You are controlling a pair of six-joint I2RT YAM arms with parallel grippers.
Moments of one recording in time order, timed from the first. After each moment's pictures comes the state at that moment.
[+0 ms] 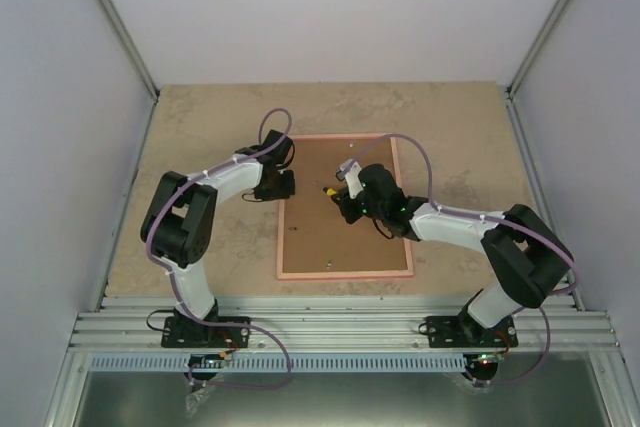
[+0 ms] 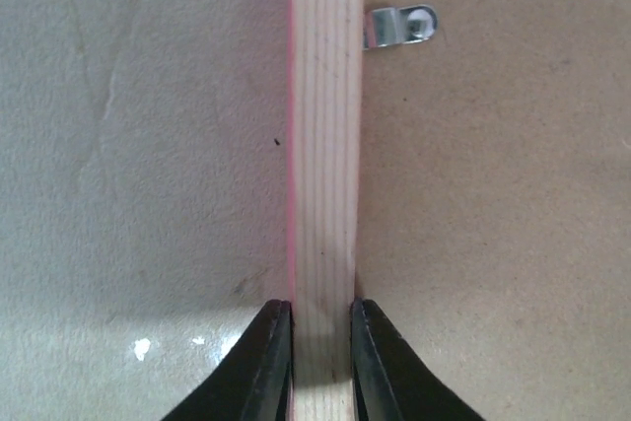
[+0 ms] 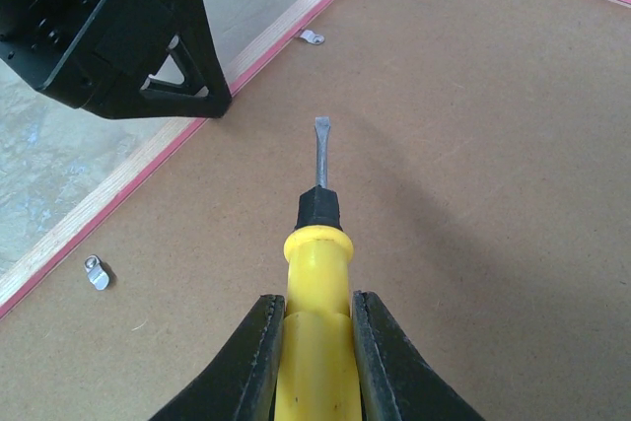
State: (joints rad) left arm -0.42 1.83 1.15 -0.56 0.00 -0.48; right arm 0.76 1.58 0.79 0.16 -0.07 0.12
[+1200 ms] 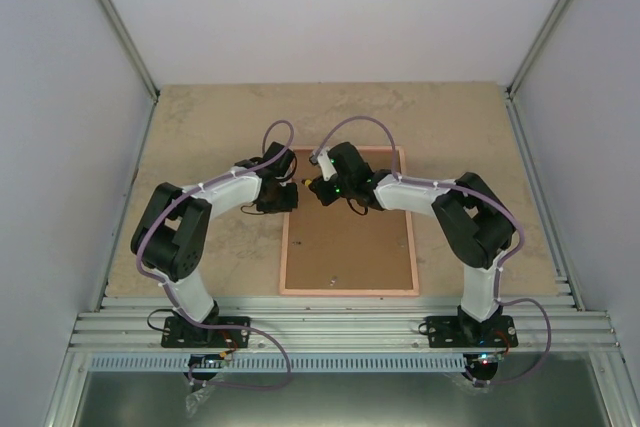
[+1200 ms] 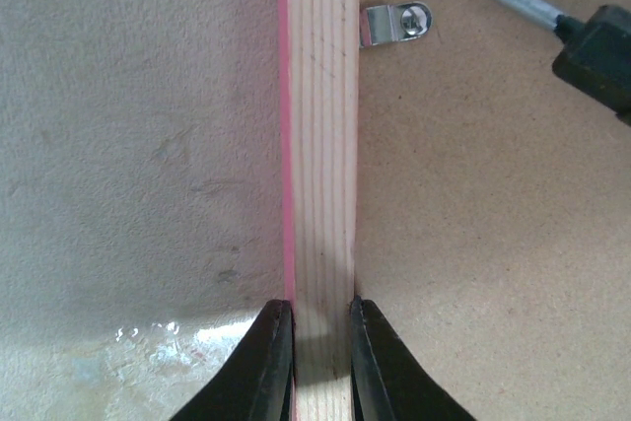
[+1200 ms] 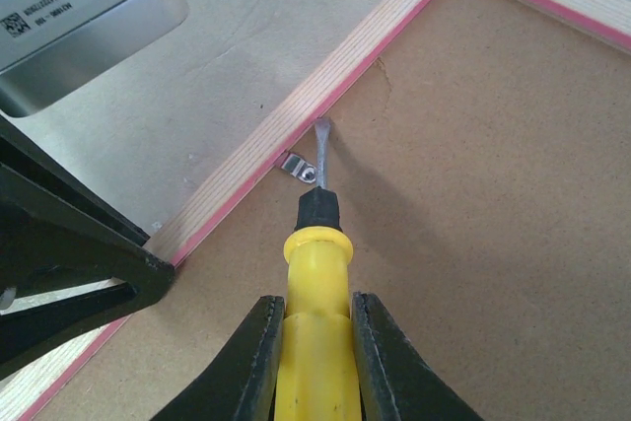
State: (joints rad) left arm -0.48 1.73 1.03 -0.53 0.07 -0.49; right arm 0.76 1.93 1.17 0.01 -0.15 0.13
